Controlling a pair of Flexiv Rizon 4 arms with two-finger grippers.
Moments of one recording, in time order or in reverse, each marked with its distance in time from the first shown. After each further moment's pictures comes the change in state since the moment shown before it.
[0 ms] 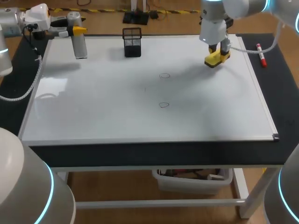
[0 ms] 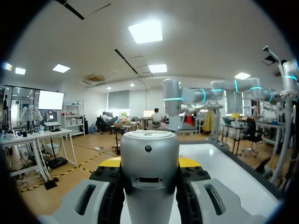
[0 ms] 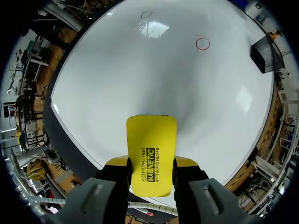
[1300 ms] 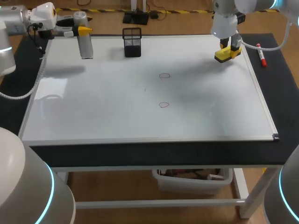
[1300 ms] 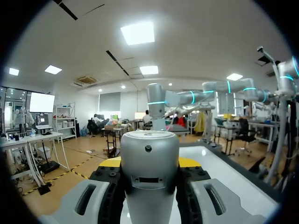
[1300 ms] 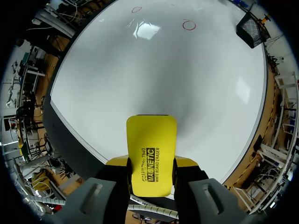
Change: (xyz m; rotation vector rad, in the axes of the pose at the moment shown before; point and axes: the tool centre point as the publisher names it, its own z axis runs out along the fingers) left arm 0.028 -0.011 0.028 0.017 0.093 0.011; right arm 0.004 -0.044 0.005 -0.025 0.002 0.091
